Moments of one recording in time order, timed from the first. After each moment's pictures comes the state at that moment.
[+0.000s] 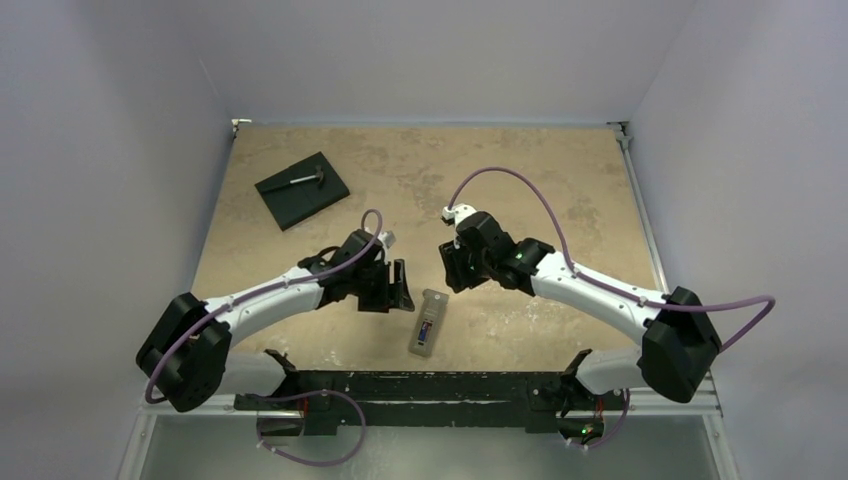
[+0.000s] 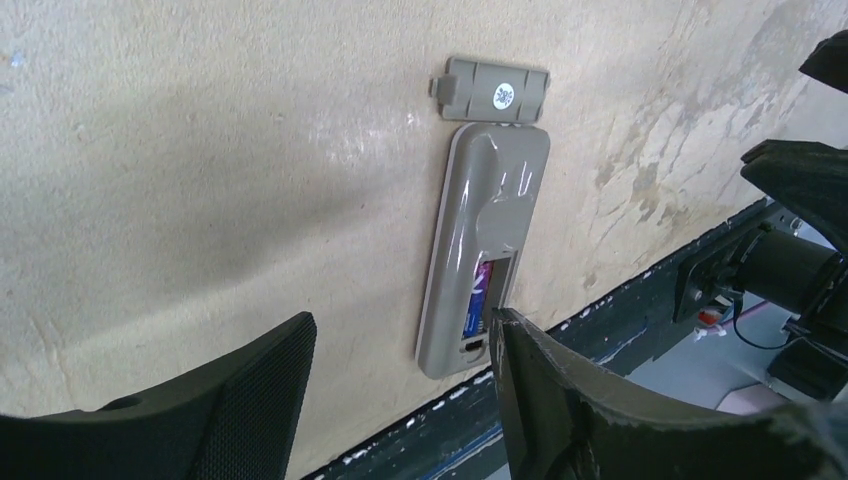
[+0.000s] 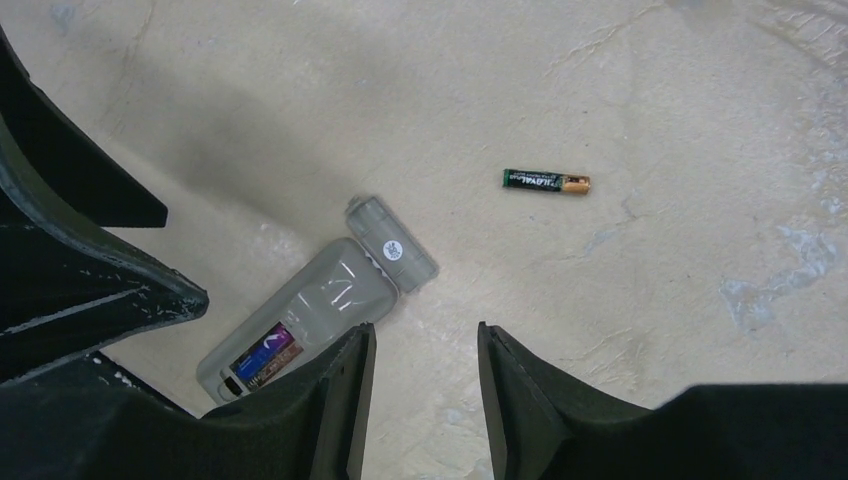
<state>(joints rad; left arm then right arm) -0.69 1.31 0.68 -0.34 0.25 -0.72 0.81 1.35 0.94 -0.47 0.07 0.32</state>
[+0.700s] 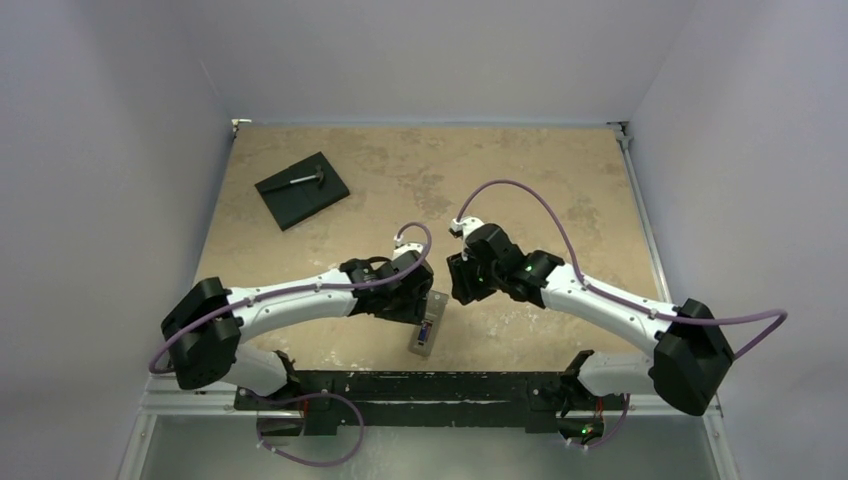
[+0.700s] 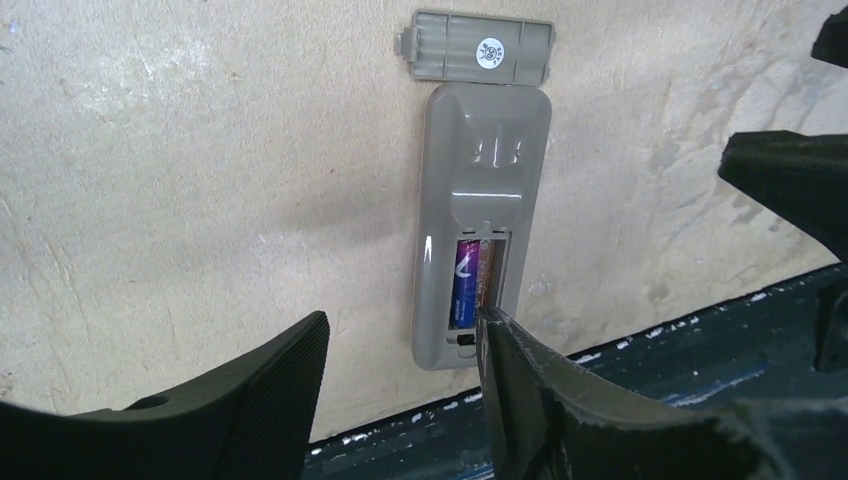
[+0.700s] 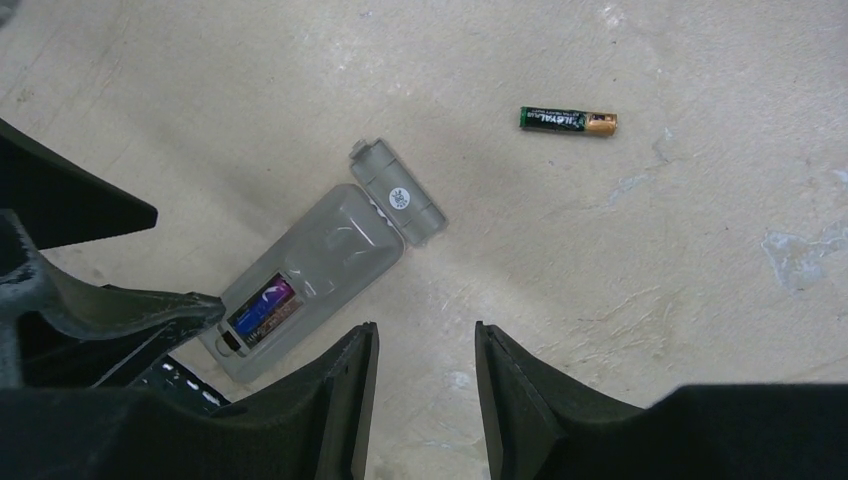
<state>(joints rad) -1.02 1.41 0.90 -0.60 -0.14 -0.81 0.81 1.27 0.83 -0.45 0.01 0.33</state>
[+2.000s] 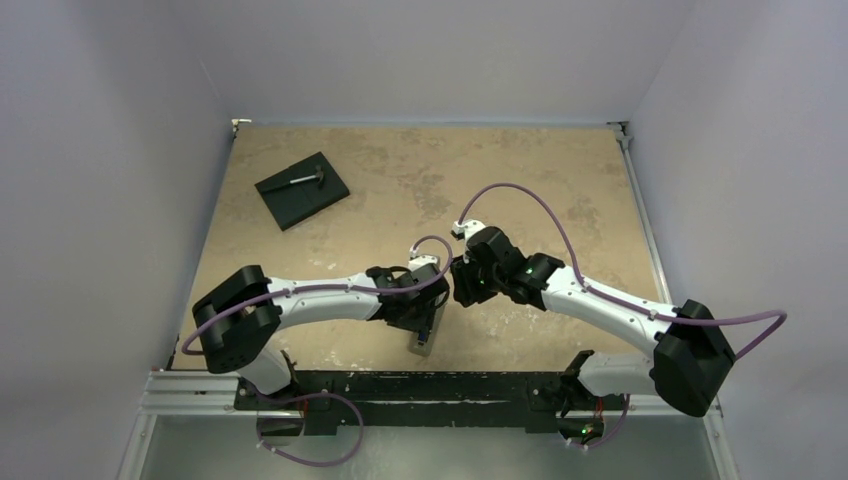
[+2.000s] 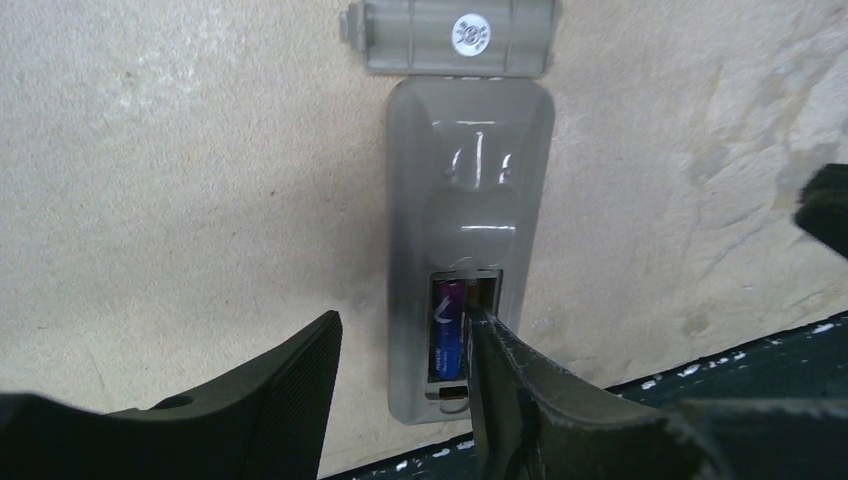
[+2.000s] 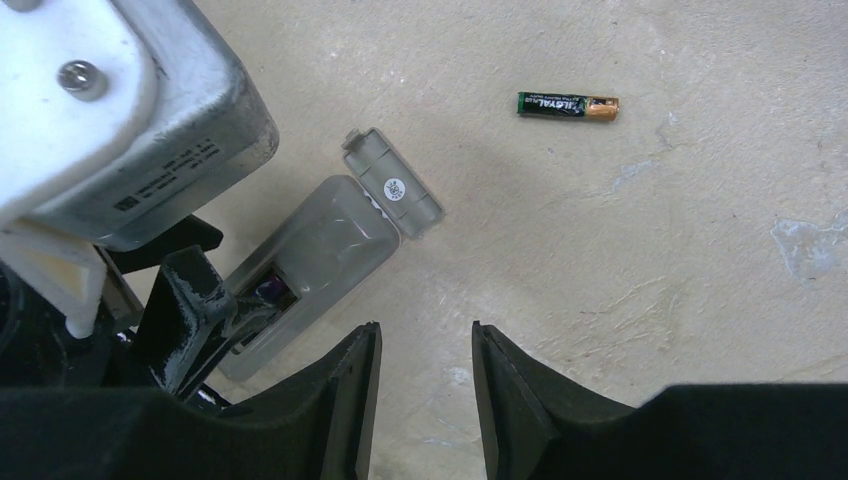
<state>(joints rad) -1.09 1.58 0.92 -0.53 -0.18 -0.83 0.81 1.26 0.80 -0.43 0.01 0.35</state>
